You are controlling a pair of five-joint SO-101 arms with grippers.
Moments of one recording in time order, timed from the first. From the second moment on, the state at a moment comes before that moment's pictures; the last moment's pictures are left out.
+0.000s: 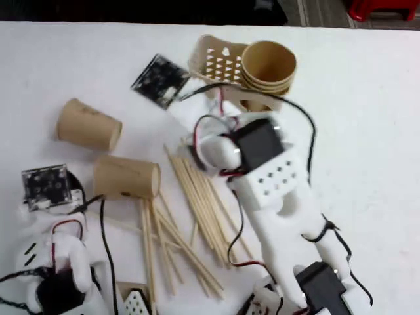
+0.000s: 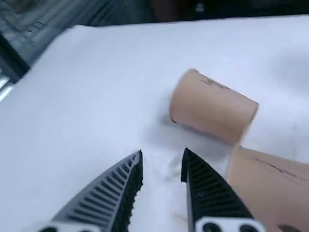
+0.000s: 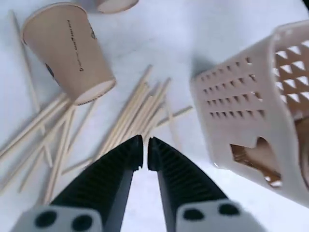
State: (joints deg) left arm -30.1 -104.4 74.8 65.9 -15.0; right arm -36.1 -13.9 -11.7 92.5 25.8
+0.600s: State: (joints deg) left arm -36.7 -104.7 72.2 68.7 -15.0; right arm -50.2 -13.9 24.0 52.0 15.0
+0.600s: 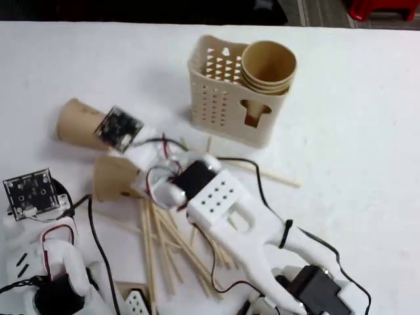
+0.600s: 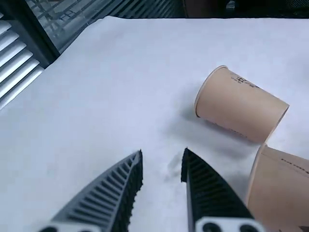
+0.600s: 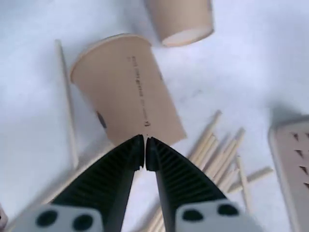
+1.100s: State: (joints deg) left arm -36.7 -104.2 78.3 65.9 -15.0; right arm -40.2 -5.1 30.0 48.6 18.2
